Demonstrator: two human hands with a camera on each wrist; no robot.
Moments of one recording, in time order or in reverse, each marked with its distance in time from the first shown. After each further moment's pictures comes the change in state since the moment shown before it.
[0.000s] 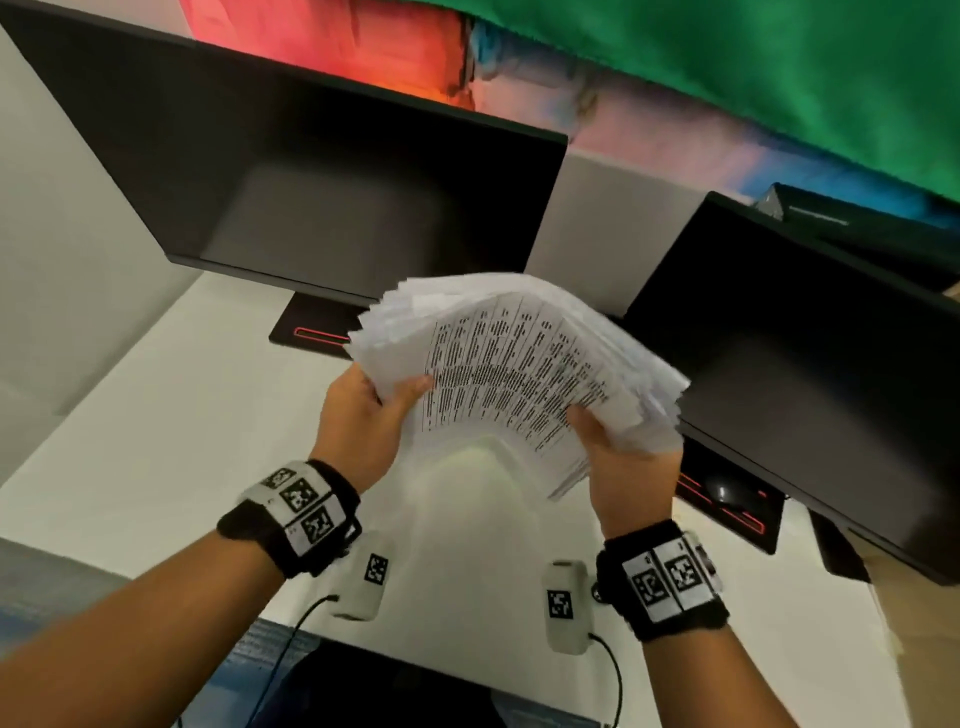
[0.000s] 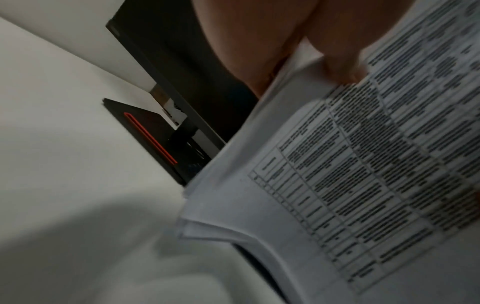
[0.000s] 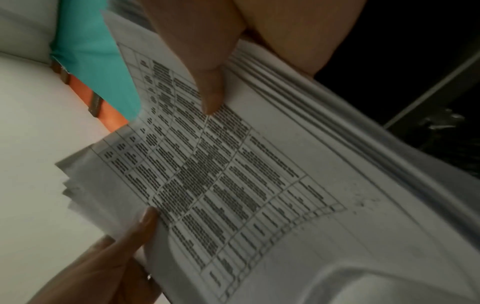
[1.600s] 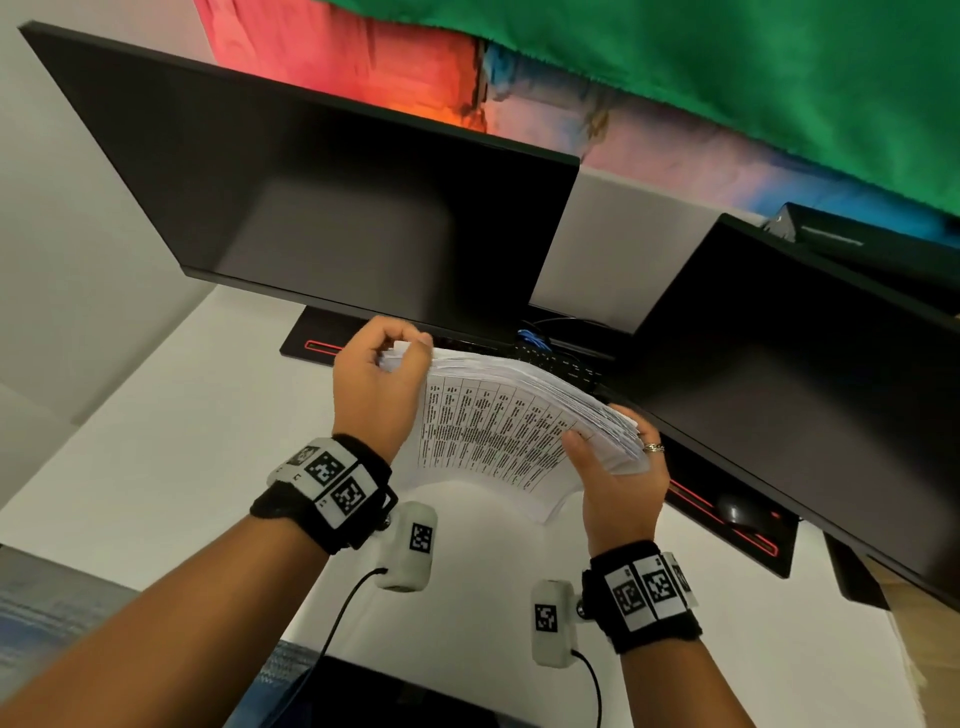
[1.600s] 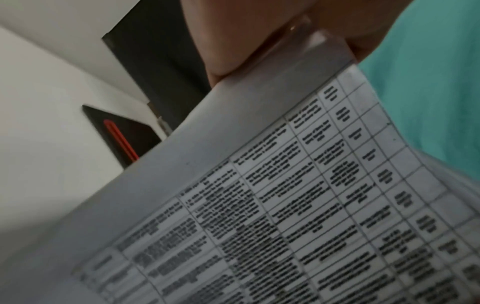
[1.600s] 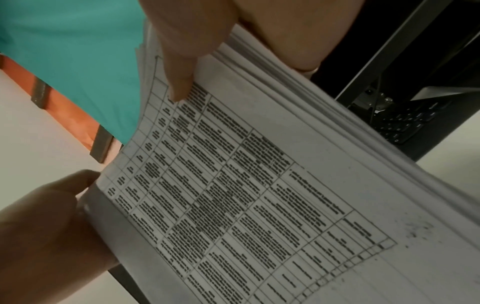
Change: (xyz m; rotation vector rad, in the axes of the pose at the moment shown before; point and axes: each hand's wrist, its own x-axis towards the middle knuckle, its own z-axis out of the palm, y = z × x) left_hand 0.027 0.041 0.007 -0.163 0.198 0.074; right_hand 0.000 0.027 0.013 0.209 0.111 0.095
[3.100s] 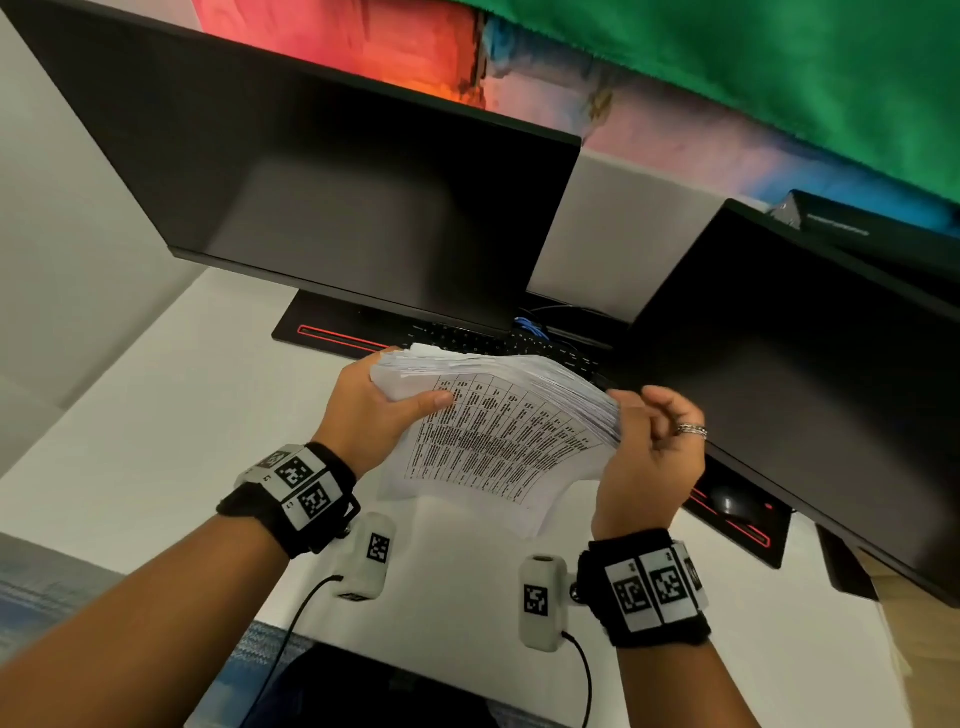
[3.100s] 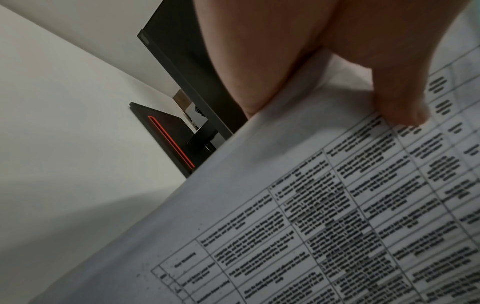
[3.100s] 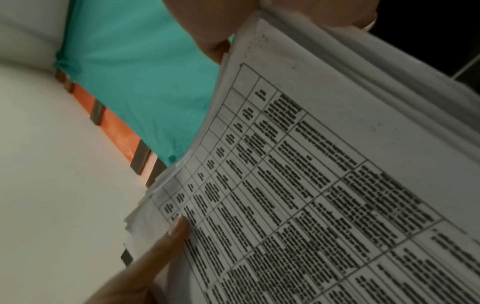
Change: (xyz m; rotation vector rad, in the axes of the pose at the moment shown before) left_hand -0.013 -0.033 -0.020 0.040 -0.369 -0.200; right_hand 0.000 -0.033 0.013 -0.004 0.269 -0.219
